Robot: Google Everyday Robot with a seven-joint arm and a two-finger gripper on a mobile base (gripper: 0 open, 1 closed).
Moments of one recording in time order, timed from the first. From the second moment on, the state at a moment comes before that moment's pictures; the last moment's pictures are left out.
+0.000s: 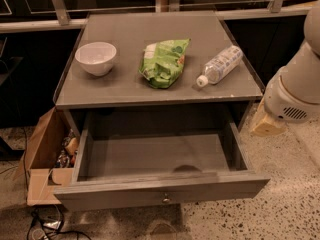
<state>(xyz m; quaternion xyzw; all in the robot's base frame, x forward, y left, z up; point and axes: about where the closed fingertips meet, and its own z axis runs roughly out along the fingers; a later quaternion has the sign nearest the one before) 0.439 -0.233 0.865 -0.56 0.82 -0.03 0.13</state>
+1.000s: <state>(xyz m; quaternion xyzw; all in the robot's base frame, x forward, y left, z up) 0.391 -0.215 0.814 -0.55 0.83 0.02 0.10</state>
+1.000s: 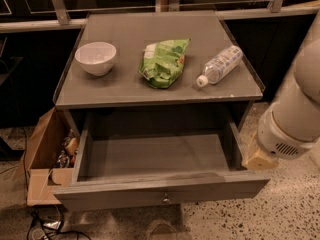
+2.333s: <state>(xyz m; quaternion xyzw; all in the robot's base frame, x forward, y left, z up) 0.361 -0.207 0.745 -0.53 0.85 0.07 0.04</state>
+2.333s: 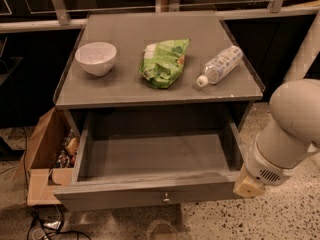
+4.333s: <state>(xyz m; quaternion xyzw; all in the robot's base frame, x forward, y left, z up) 0.353 -0.181 0.674 -0.51 0.85 0.12 0.02</state>
